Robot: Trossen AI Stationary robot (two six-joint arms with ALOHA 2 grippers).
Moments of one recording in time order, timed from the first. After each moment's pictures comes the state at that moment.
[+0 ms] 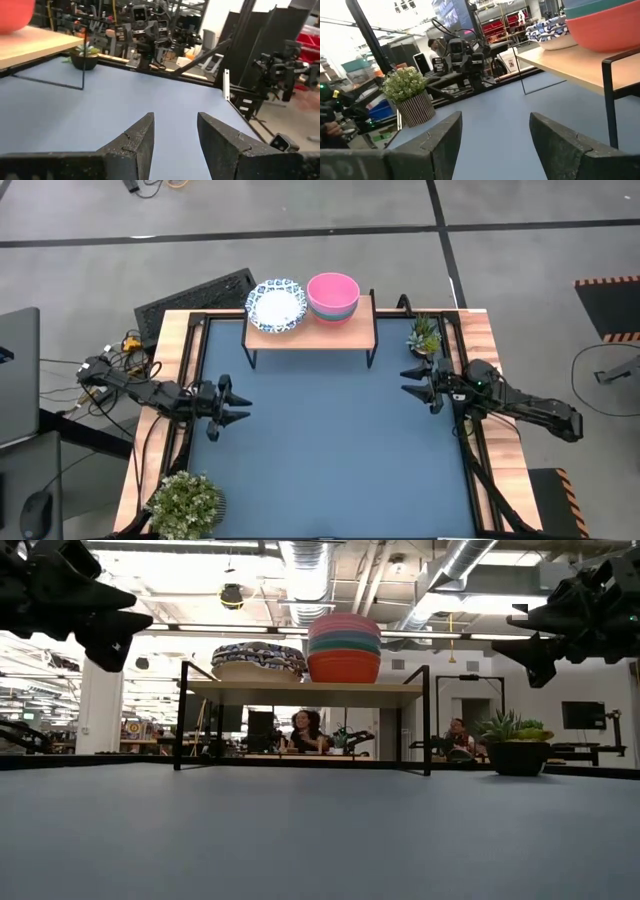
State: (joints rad) left arm -0.35 0.15 0.01 0.19 -0.31 -0.23; right arm -0.33 0.02 0.01 0.06 -0.26 0.34
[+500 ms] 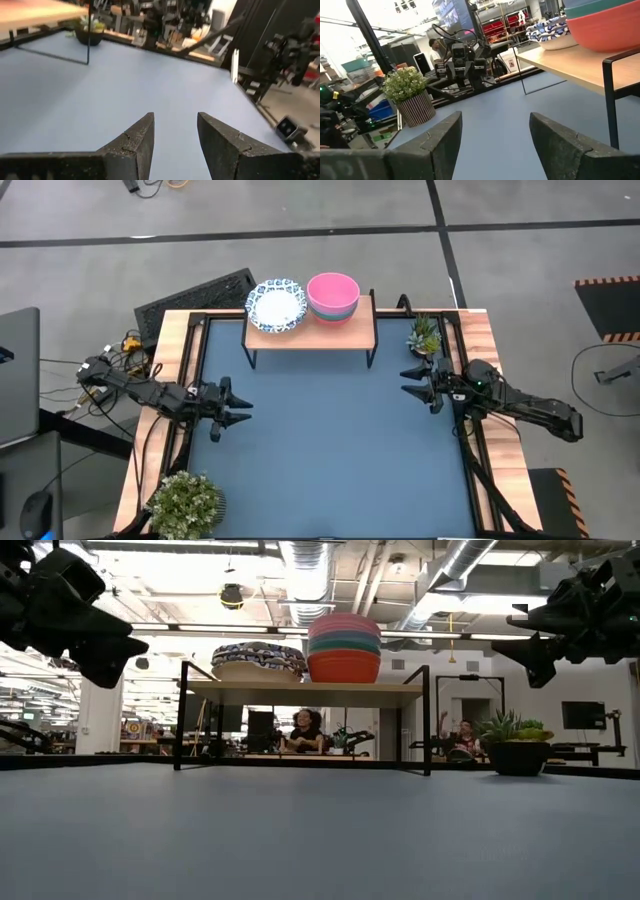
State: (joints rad) left arm -0.35 0.15 0.01 0.08 -0.32 -0.29; right arm -0.33 0.02 0.01 0.05 -0.26 0.34
